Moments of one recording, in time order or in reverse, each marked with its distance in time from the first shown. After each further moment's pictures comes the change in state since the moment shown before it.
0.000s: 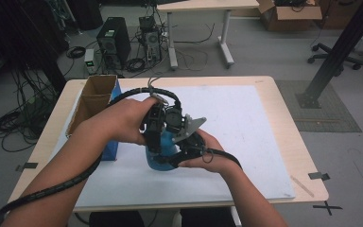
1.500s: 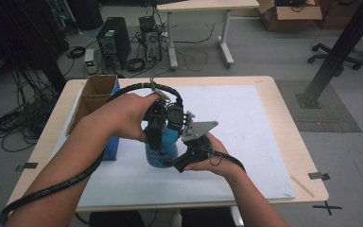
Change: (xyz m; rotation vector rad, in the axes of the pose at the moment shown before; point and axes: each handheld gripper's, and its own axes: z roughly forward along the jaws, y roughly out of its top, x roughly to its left) left arm 0.003 0.003 -0.007 0.031 0.010 -0.008; right arm 0.000 -0.018 -0.009 -0.135 -0.067 0.063
